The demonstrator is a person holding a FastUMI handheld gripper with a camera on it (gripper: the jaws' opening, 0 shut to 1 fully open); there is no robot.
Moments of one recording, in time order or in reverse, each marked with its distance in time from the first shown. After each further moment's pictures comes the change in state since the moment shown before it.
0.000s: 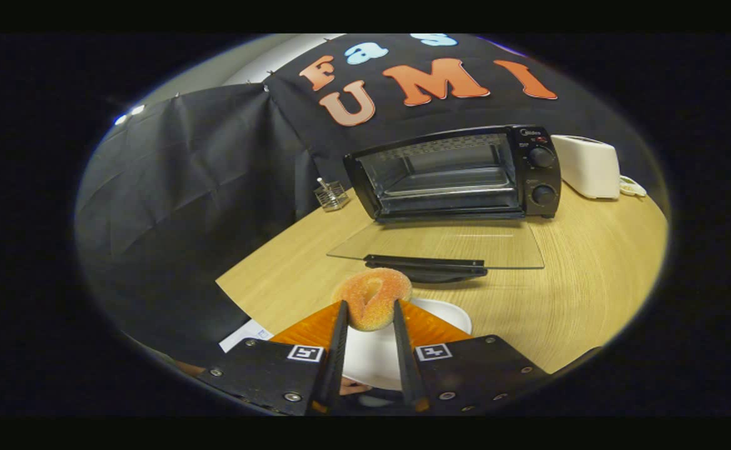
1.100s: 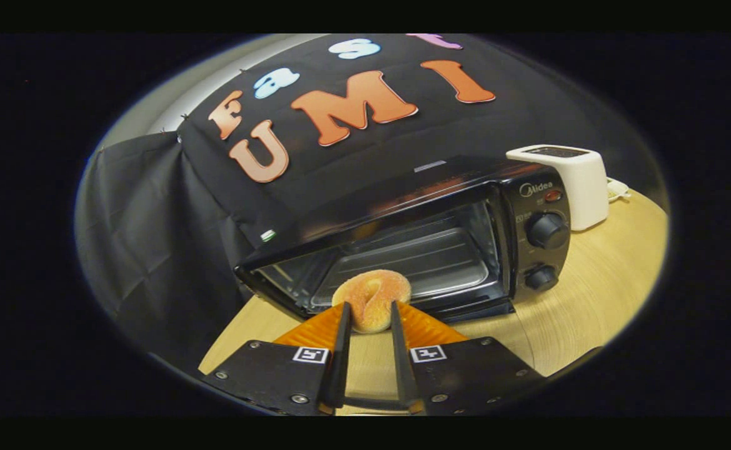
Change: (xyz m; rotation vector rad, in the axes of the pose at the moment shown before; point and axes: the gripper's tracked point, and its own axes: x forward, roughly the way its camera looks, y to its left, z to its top) arm 0.120 -0.103 0.160 0.222 -0.229 -0.305
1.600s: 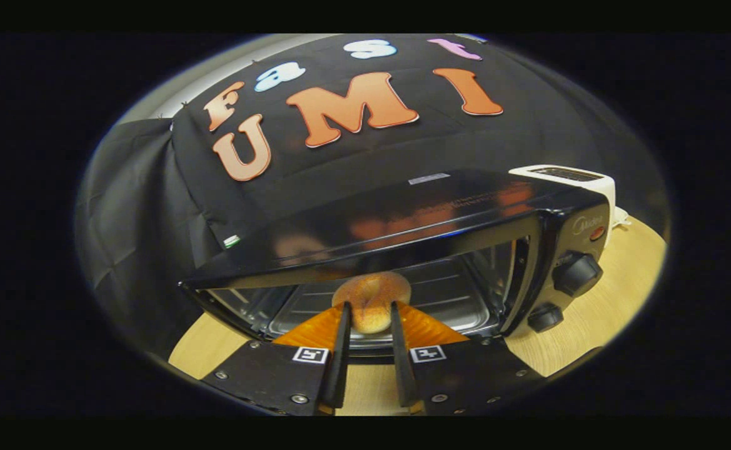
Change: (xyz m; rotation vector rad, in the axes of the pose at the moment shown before) arm 0.053 -0.019 0.017 -0.093 -0.036 -0.102
